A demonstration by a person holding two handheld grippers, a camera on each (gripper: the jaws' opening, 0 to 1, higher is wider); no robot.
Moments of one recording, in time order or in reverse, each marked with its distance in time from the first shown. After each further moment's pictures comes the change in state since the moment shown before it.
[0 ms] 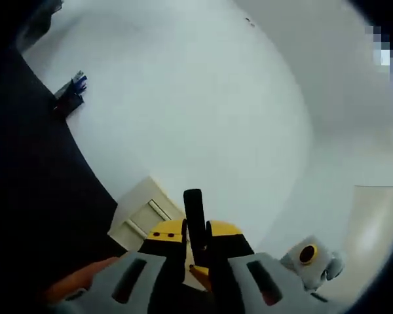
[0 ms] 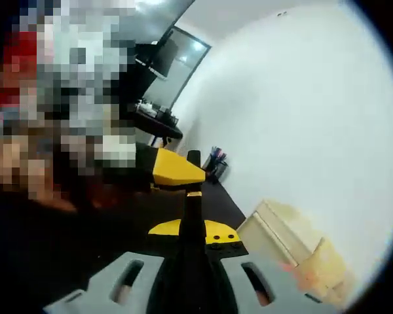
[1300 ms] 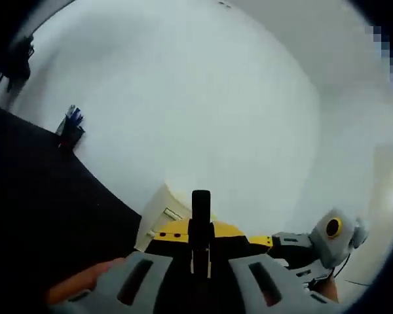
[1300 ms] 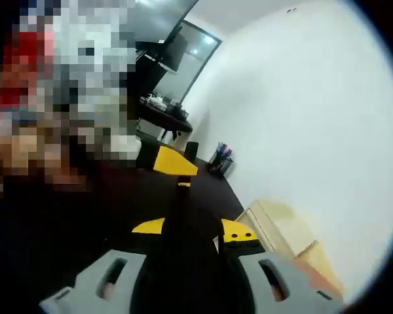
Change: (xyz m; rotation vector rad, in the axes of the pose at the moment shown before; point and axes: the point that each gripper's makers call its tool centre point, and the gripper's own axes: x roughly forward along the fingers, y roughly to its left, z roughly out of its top) left arm 0.001 -0.011 0.010 0.261 0.075 0.133; right arm -0.039 -0.015 0.009 -0.035 0.055 0.098
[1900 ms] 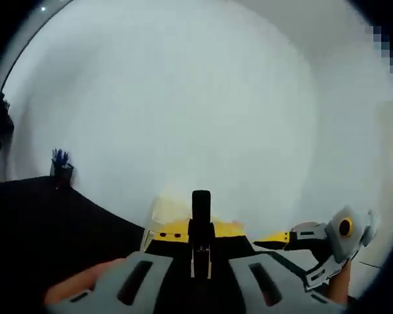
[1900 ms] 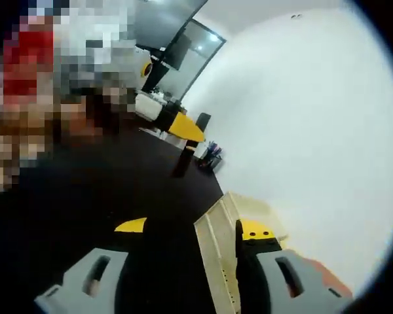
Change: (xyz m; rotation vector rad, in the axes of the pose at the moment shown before) left arm 0.023 -0.074 0.040 0.234 0.105 0.053; right arm -0.070 -0.031 0.004 -0.065 0.041 -0.034
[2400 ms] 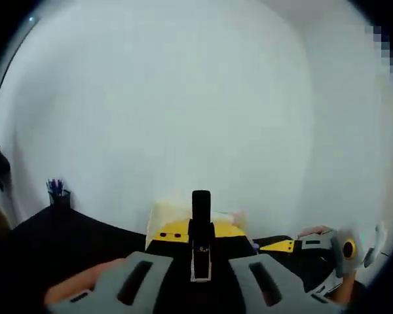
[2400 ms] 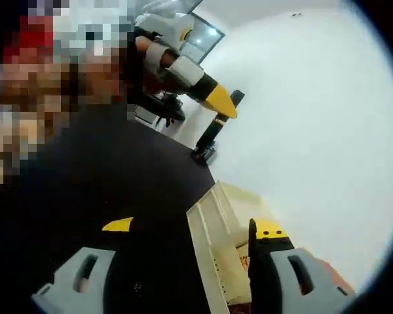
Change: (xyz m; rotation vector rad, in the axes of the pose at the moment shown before) left arm 0.036 -0.028 0.034 0.160 0.132 0.022; right arm -0.011 -0.014 -0.014 -0.006 0.048 -0.026
